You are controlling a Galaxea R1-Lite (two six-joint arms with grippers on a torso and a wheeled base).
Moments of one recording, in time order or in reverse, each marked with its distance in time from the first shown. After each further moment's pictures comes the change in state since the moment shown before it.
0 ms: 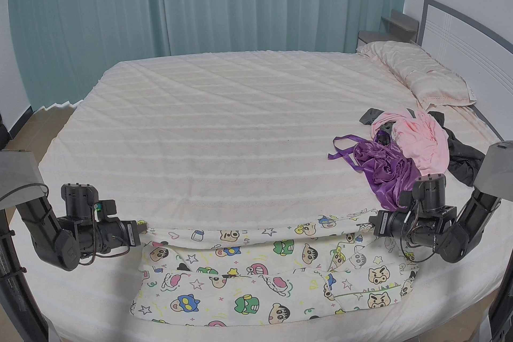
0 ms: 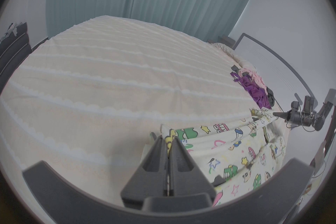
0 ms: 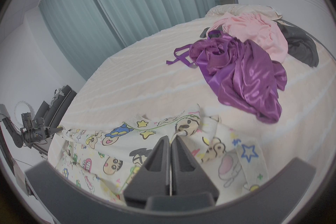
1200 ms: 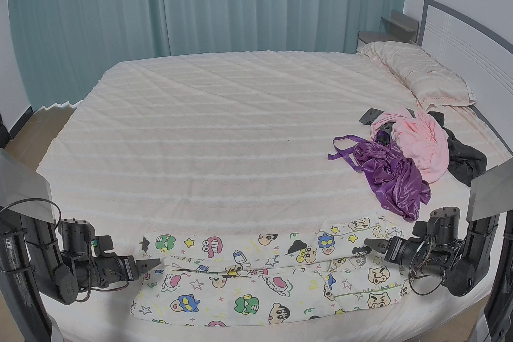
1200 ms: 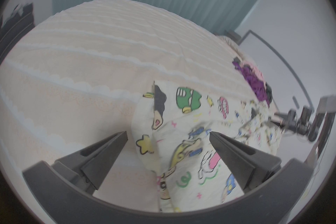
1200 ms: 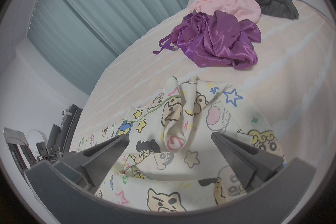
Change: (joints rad) left arm 0.006 0.116 0.325 -0.331 -0.031 -0.064; right arm -0.020 0.109 0.361 -0.470 0.068 0.208
